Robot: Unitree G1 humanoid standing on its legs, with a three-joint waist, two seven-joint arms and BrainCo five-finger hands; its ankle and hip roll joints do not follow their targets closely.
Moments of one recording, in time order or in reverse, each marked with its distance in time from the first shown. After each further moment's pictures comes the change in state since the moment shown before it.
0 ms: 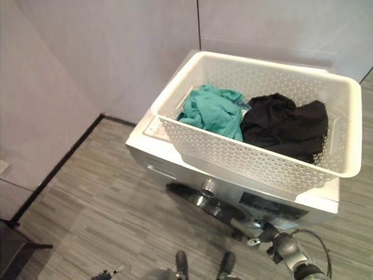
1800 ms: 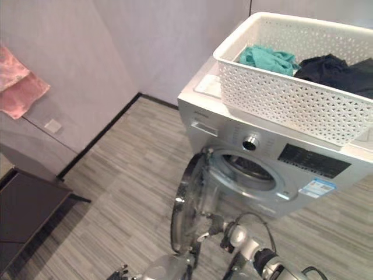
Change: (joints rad) left arm 0.155 0.015 -0.319 -0.229 0.122 -0.105 -0.005; right arm -0.106 0.192 0.328 -0.039 -0.038 -0.112 0.000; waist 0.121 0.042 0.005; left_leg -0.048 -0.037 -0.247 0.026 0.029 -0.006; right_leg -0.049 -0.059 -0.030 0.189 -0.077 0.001
